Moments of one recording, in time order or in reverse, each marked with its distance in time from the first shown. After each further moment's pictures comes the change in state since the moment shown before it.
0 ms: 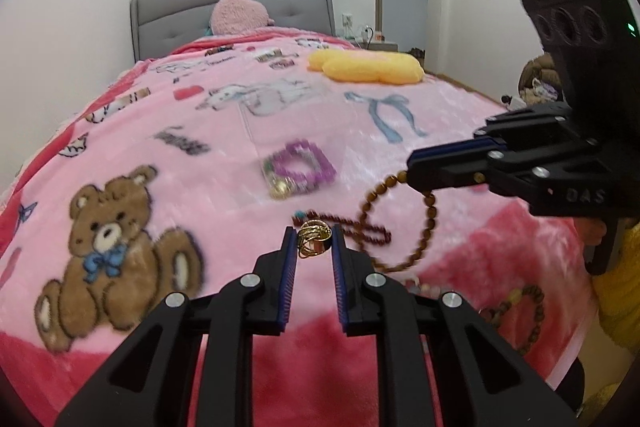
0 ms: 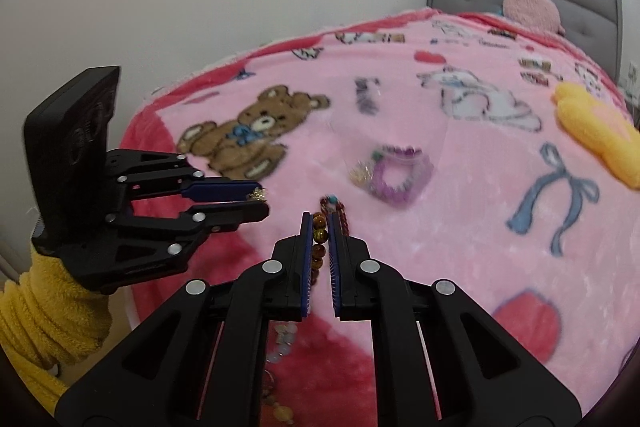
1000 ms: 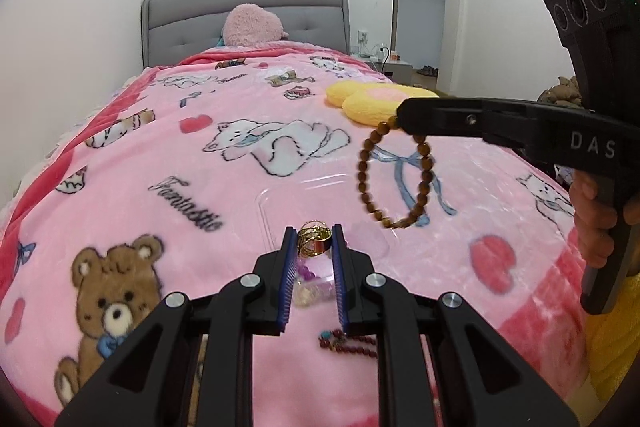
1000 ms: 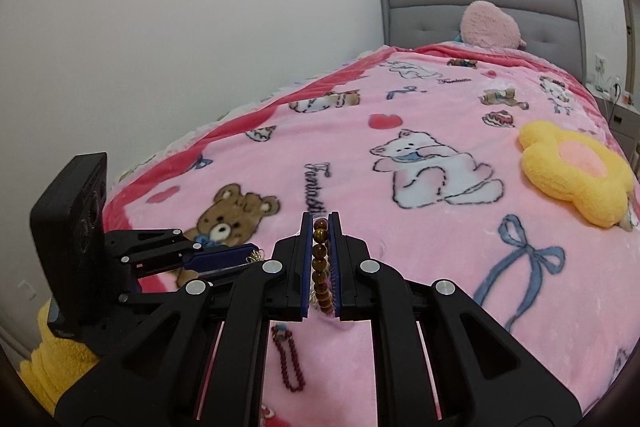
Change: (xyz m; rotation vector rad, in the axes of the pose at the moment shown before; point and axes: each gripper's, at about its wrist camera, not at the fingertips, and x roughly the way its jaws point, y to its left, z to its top) left arm 0.034 0.026 0.089 -0.053 -0.020 0.014; right arm -0.005 -0.058 0.096 0.139 -0.146 -0.088
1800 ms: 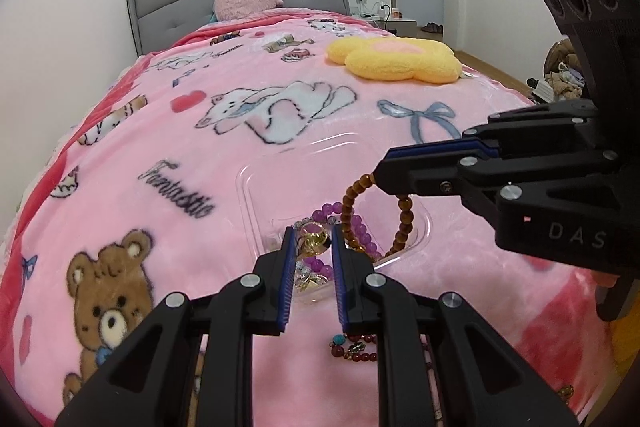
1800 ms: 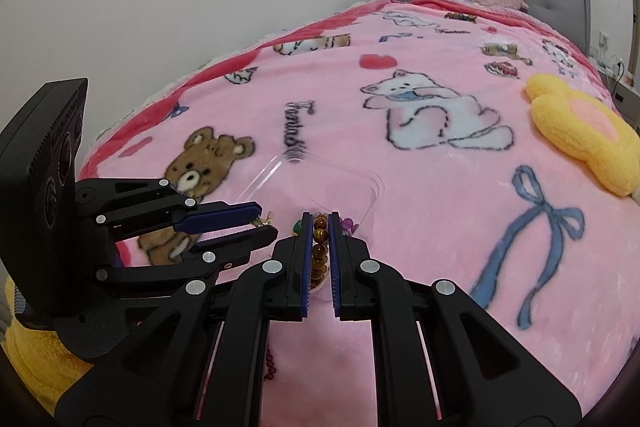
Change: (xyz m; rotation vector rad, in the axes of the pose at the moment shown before) left arm 0.045 -0.012 -0.007 0.084 0.128 0.058; right arm 0.054 -0.013 -0.037 0.001 0.166 -0.029
